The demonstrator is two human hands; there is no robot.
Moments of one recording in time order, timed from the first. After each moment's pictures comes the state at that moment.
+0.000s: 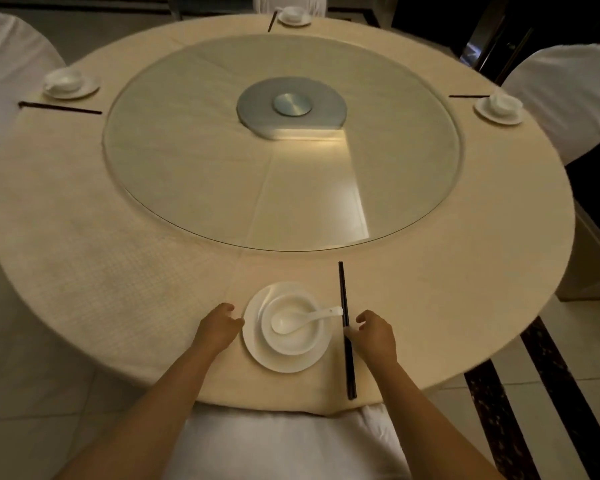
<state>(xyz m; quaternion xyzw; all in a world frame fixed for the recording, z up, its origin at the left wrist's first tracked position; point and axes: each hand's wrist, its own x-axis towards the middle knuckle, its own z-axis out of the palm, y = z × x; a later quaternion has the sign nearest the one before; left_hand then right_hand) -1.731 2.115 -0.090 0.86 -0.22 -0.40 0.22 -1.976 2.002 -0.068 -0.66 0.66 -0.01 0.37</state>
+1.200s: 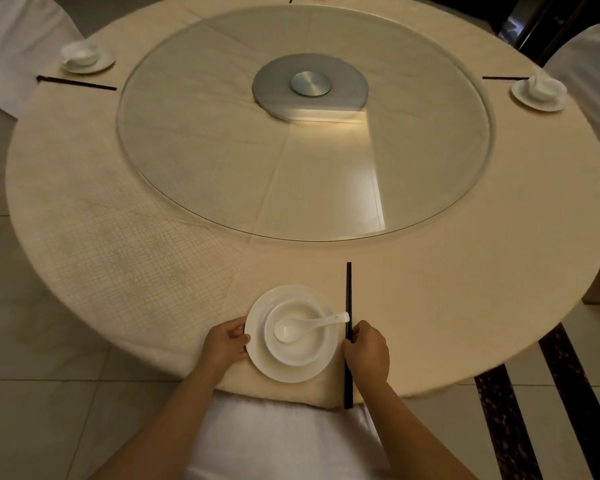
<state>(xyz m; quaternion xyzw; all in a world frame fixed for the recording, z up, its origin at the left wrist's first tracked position) -1.768 2.152 -0.103 0.77 -0.07 -0.47 0.43 -1.974 2.029 -0.100 -0.68 0.65 -0.03 0.35</state>
